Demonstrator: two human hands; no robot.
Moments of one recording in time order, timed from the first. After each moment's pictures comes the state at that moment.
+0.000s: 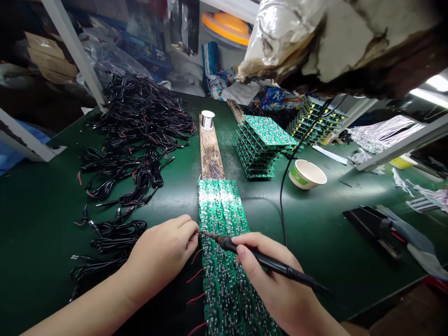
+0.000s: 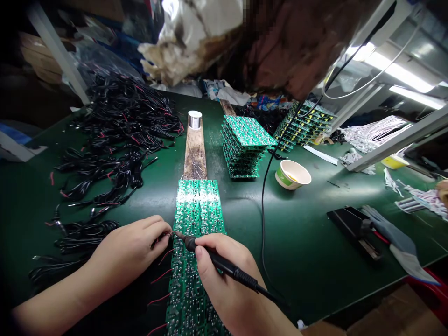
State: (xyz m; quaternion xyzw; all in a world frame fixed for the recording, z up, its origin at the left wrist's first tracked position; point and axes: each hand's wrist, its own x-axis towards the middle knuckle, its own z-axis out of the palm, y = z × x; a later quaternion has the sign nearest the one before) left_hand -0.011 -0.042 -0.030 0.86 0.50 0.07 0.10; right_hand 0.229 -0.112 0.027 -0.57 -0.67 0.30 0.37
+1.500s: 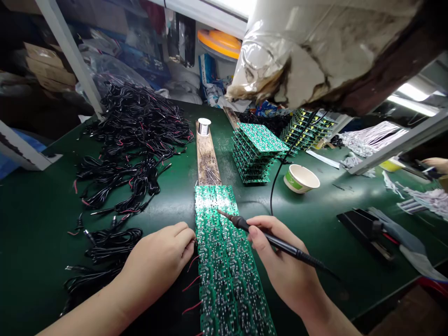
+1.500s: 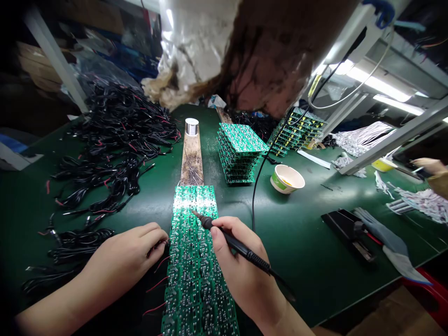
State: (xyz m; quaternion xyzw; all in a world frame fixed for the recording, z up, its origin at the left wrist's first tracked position) left_hand -0.011 -0.045 -0.031 0.87 0.49 0.04 0.09; right_hand 0.247 -0.092 0.036 -0.59 -0.65 0.21 0.42
